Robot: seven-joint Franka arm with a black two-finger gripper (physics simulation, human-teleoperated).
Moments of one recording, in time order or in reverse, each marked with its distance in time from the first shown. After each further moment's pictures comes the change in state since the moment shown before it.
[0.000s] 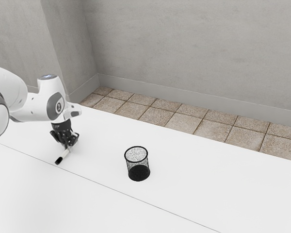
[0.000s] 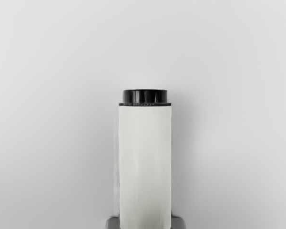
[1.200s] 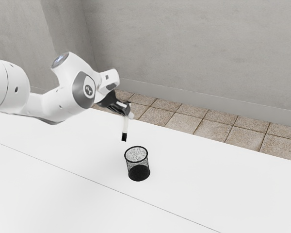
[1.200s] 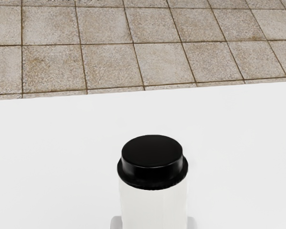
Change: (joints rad) arm -0.395 -0.338 -0.011 -0.175 -0.463 0.352 0.245
